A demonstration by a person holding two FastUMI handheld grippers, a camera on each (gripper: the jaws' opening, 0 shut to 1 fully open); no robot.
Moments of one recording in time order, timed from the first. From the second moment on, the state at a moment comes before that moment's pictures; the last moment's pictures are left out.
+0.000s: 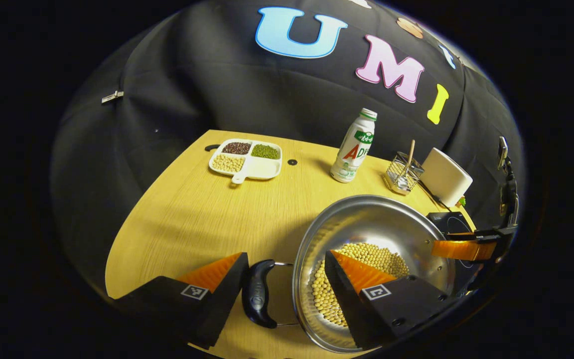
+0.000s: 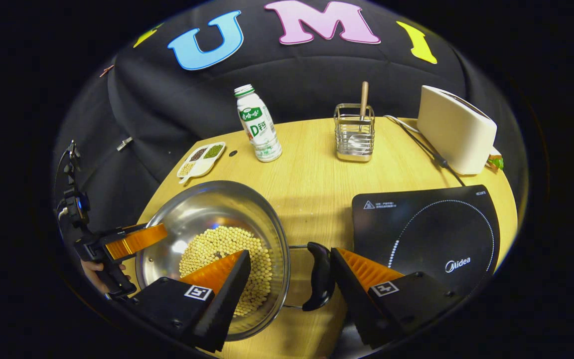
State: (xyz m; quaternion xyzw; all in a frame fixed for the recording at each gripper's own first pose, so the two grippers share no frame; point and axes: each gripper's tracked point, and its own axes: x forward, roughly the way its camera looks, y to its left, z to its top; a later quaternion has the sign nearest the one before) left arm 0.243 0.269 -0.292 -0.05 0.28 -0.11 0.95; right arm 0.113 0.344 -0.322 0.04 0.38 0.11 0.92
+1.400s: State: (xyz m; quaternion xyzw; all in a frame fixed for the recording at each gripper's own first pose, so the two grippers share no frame) left arm 0.233 0.306 -0.326 -0.07 0.33 -0.09 0.94; right arm 0.110 0.367 -0.373 0.03 0.43 0.10 0.90
